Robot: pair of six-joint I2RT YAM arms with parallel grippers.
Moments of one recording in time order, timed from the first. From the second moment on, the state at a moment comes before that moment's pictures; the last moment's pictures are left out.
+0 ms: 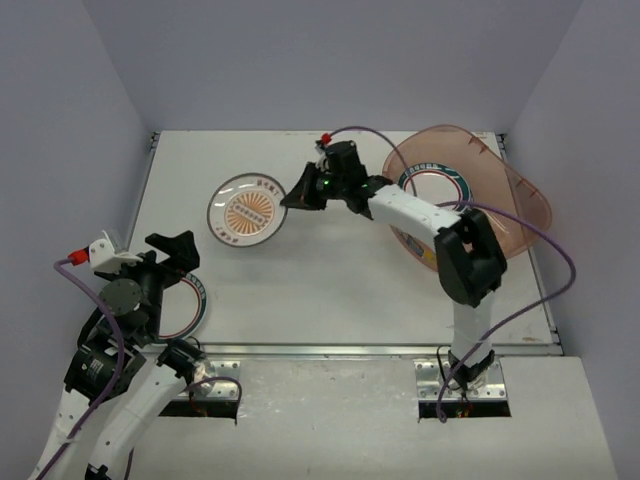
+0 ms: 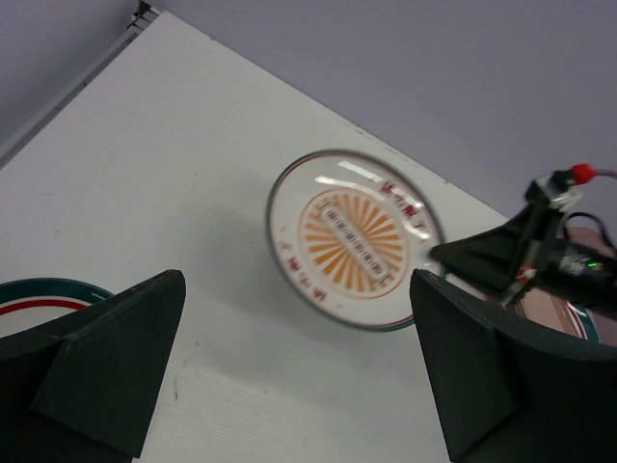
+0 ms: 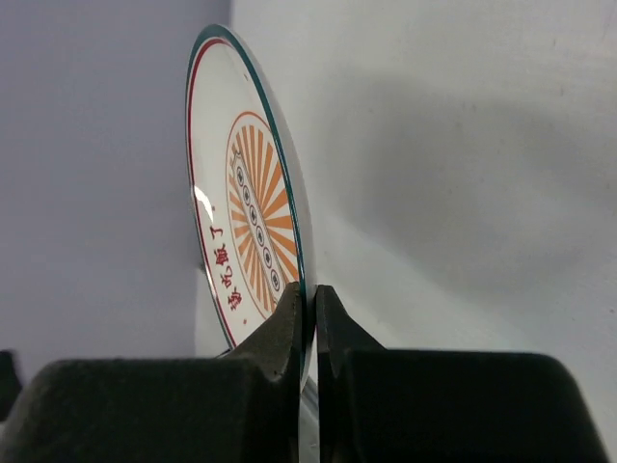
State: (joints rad) left arm -0.43 0.26 0.77 -0.66 -0.63 -0.57; right arm 0.64 2.04 1.48 -0.02 -0.40 0.90
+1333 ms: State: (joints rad) left arm -0.43 0.27 0.77 -0.65 -0.60 -0.57; right arm -0.21 1.52 1.13 -0.32 -0.21 0.76
